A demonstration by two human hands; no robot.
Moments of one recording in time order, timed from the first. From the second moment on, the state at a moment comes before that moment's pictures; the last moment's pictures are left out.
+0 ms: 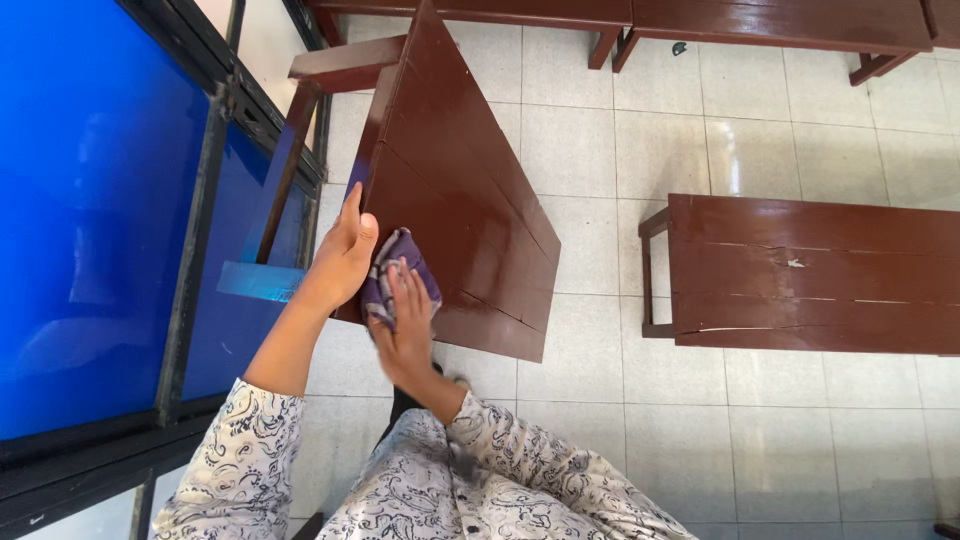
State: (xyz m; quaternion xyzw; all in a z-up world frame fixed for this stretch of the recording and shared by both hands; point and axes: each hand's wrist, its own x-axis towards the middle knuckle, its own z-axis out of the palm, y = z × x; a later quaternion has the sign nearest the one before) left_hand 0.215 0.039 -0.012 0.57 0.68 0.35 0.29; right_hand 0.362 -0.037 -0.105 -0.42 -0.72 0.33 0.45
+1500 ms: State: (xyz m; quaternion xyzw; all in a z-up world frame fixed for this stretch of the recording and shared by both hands) left_hand 0.122 0.156 0.047 0.80 0.58 0.13 0.14; right_hand 0.262 0.004 -0.342 -0.66 -0.37 0.50 0.42
